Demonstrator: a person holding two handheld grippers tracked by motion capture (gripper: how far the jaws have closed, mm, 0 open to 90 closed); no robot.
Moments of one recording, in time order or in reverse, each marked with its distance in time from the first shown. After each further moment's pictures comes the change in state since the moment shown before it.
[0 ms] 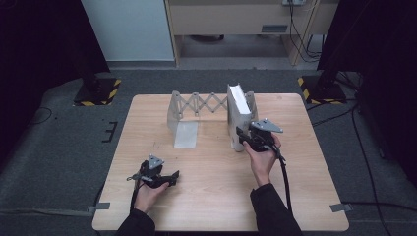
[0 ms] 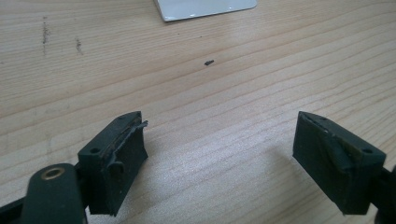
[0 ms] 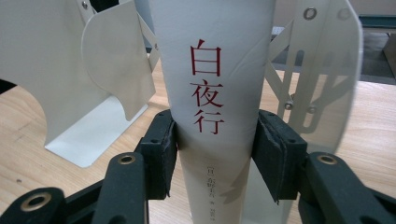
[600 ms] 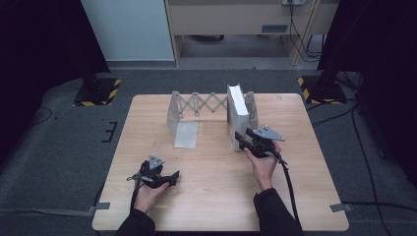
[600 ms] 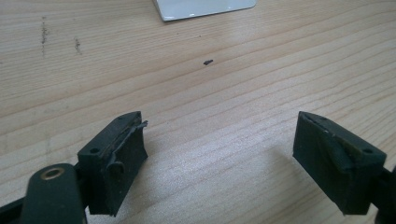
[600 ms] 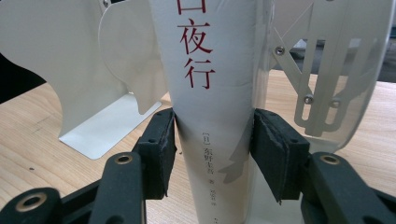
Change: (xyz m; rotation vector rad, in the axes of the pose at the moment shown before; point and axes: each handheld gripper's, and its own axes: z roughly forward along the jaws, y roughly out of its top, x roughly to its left) left arm -0.001 0.000 0.000 -0.001 0.000 0.000; right arm -0.008 -0.028 0.005 -0.066 0.082 -0.005
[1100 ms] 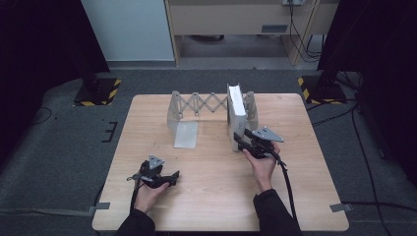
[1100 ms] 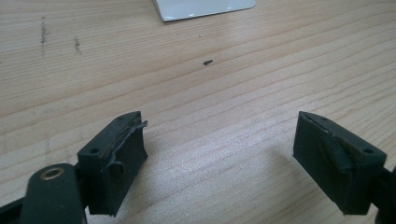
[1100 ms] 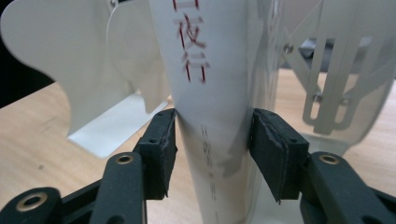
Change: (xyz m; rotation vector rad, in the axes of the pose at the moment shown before) left arm 0.000 0.000 0.000 -0.001 -0.002 -0.001; right arm 0.002 -0.003 -0.001 0.000 0.028 0.013
